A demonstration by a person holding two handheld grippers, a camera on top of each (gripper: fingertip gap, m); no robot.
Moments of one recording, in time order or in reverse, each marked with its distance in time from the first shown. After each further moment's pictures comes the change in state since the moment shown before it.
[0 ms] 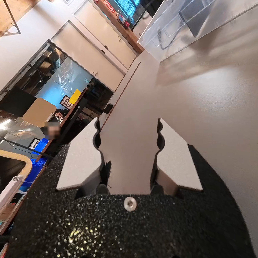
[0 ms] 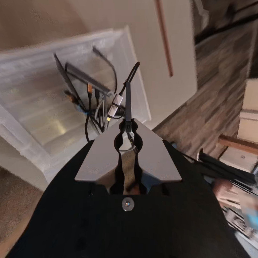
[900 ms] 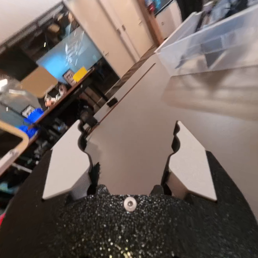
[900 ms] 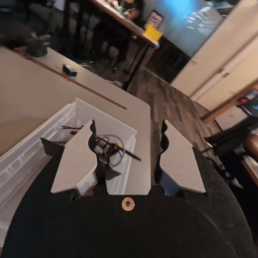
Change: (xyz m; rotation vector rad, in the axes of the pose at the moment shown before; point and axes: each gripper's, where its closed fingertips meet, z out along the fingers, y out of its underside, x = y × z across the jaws) left arm -0.021 -0.030 0.002 -0.099 -0.107 -0.237; right arm 0.015 0.006 -0.046 0.516 0.533 0.646
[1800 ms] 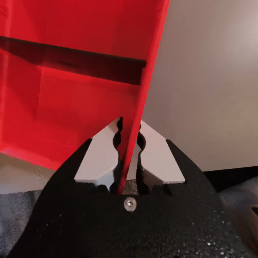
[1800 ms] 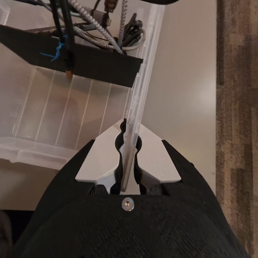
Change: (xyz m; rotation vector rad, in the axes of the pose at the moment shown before) left arm -0.063 0.179 -0.203 -1.088 -0.119 -0.632; right arm -0.062 0.201 -0.025 -0.655 -0.180 0.409
